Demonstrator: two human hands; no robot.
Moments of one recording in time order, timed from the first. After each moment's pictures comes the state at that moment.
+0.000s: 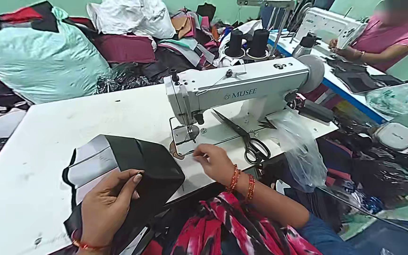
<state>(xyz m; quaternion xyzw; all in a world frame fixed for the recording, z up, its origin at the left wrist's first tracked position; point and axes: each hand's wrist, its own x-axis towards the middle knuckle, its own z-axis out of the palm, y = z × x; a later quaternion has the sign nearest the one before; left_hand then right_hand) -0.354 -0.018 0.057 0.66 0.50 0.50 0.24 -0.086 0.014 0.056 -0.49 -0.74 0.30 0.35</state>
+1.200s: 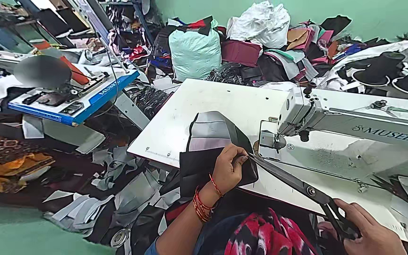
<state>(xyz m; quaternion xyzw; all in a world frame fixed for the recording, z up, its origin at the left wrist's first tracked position) -0.320 -0.020 0.046 0.65 0.50 0.55 0.15 0.029 -0.046 0.052 -0.47 -0.85 0.07 0.24</state>
